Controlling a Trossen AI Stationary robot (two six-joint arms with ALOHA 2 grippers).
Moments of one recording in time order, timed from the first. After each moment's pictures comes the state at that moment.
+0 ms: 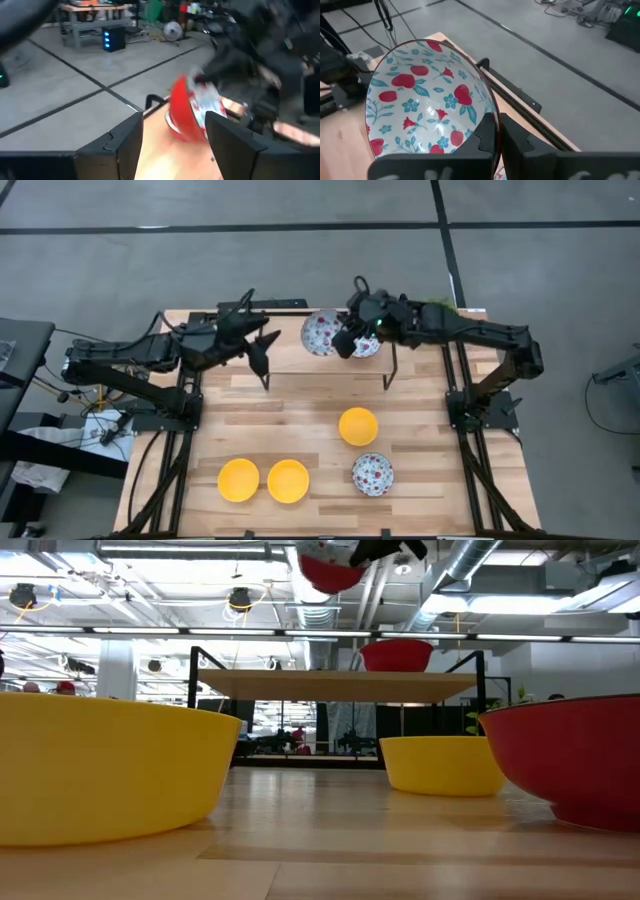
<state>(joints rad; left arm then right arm) -0.10 1.07 1.21 -0.37 -0.68 -0.21 -0.13 1.55 1.72 -0.78 0.44 0.26</state>
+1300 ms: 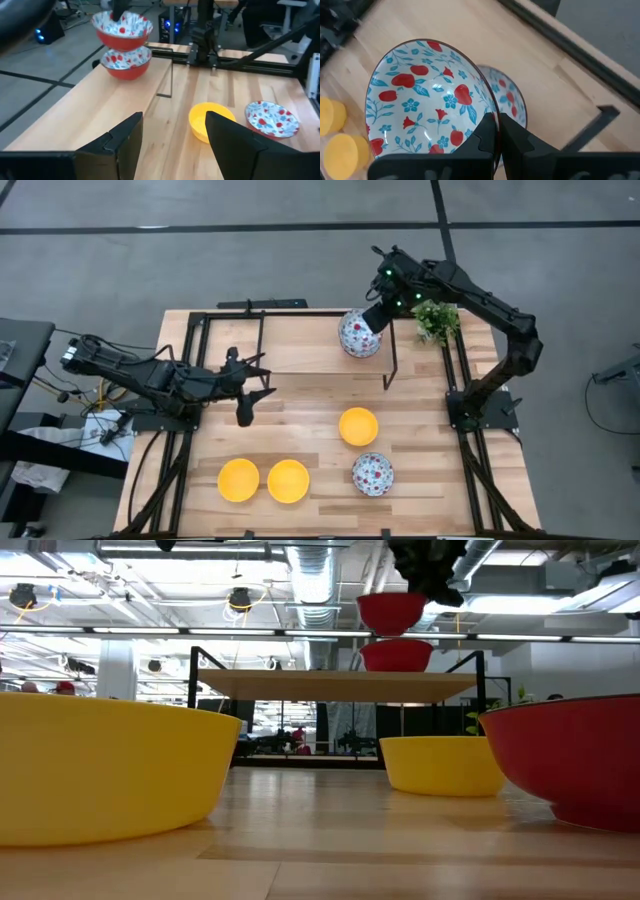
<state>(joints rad) -0.35 0.94 0.90 -0.33 -0.59 -0.15 -0.56 1.57 1.75 -1.23 -0.16 0.25</state>
